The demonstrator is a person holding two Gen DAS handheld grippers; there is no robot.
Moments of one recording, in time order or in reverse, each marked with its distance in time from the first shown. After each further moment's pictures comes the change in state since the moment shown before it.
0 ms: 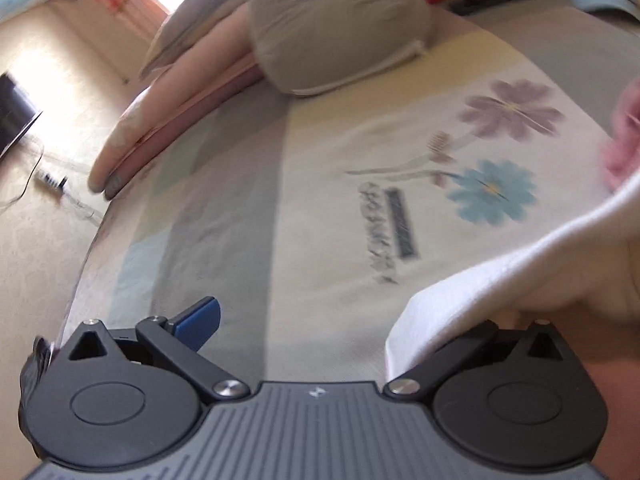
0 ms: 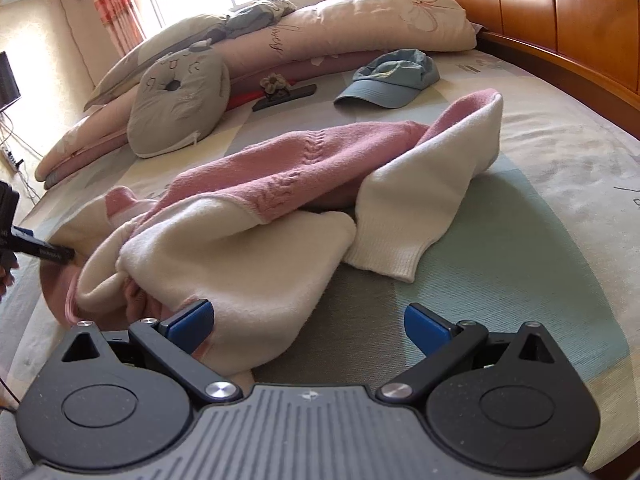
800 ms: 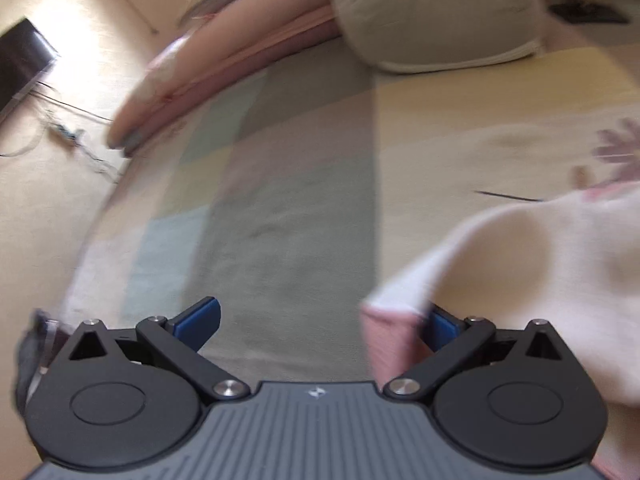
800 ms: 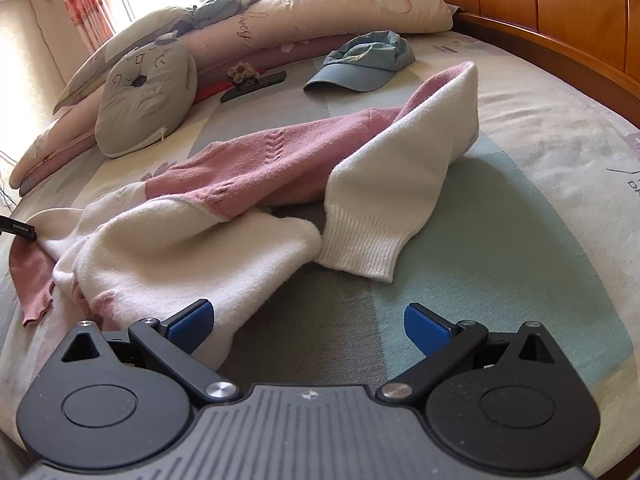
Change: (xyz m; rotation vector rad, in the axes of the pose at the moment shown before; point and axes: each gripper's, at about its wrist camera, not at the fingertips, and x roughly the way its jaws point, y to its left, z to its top) left arm 0.059 0.072 0.028 -0.097 0.088 -0.022; right arm 0.022 -0.009 0.006 0.044 0.034 -0.050
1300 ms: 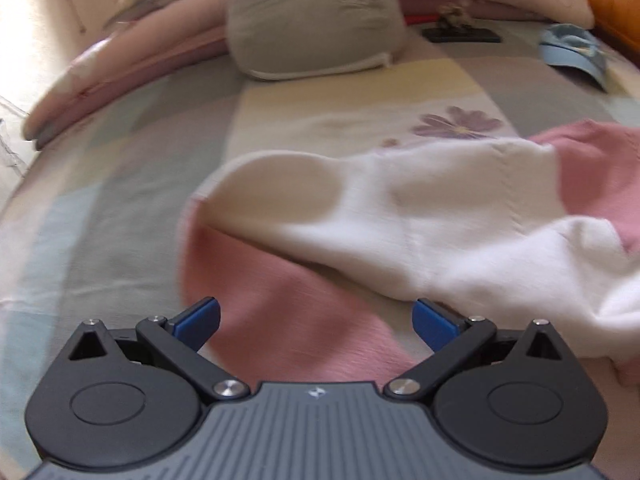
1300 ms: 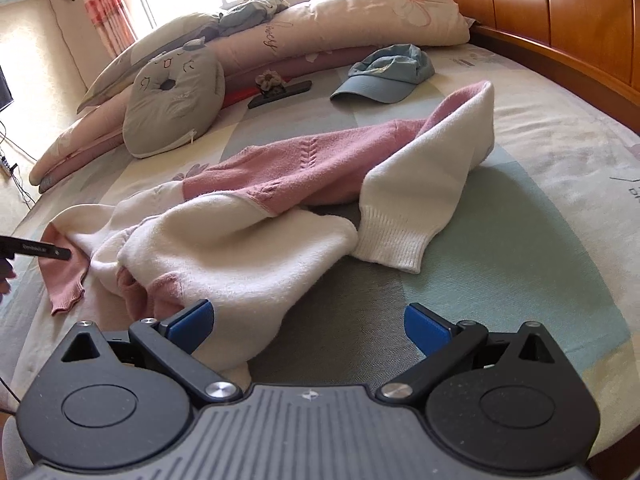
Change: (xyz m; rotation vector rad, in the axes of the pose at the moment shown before) left arm -0.057 -0.056 -0.065 -0.009 -0.083 -0.322; right arm -0.030 0.019 -0.008 -0.024 -0.027 0.034
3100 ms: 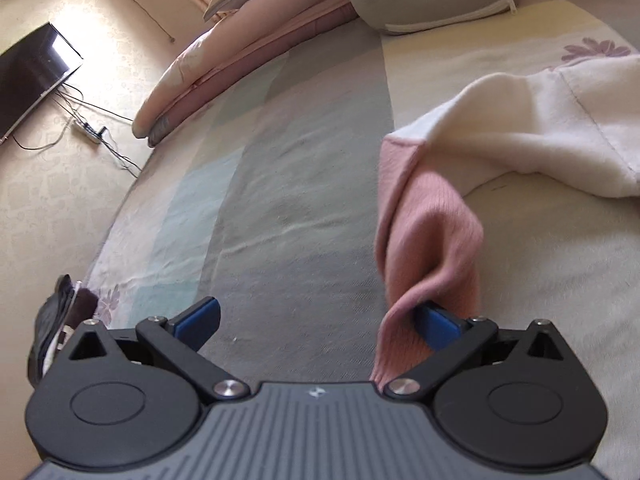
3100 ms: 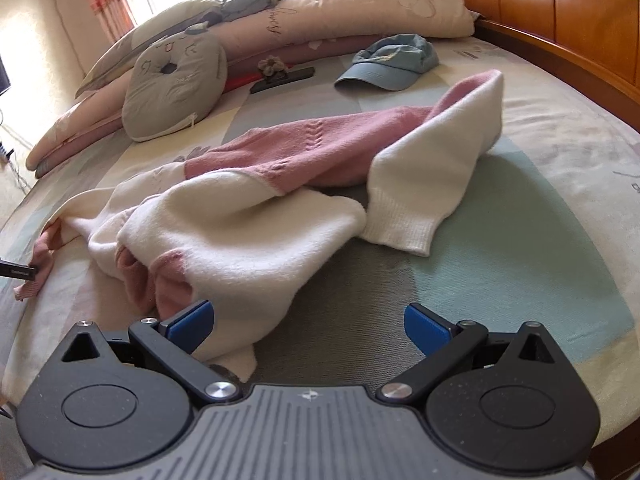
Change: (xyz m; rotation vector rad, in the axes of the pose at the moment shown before) left arm -0.007 0.076 -0.059 0.056 0.042 0.433; right arm 0.006 0.012 -0.009 -0.026 0.035 -0.012
